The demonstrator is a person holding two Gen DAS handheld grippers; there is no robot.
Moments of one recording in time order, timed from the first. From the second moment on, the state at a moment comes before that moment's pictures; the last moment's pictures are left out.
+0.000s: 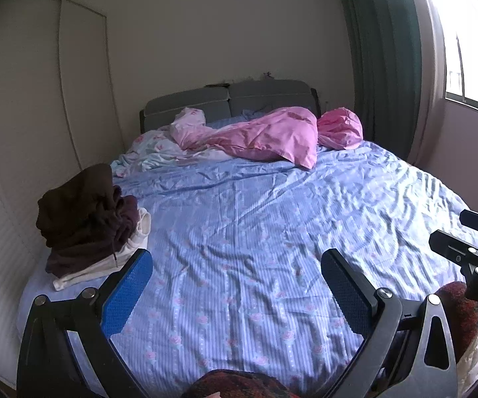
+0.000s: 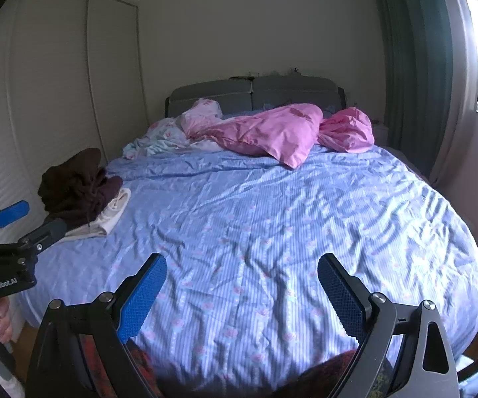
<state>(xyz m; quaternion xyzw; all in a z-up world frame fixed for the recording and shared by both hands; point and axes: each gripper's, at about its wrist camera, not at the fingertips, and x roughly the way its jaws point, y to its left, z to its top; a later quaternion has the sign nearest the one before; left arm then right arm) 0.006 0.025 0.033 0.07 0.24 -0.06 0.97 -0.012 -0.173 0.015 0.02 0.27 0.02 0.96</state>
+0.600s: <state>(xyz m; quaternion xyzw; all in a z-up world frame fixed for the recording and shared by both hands) 0.005 0.023 0.033 0.07 0.24 -0.06 0.97 -0.014 -0.170 0.018 0.02 0.27 0.02 0.96</state>
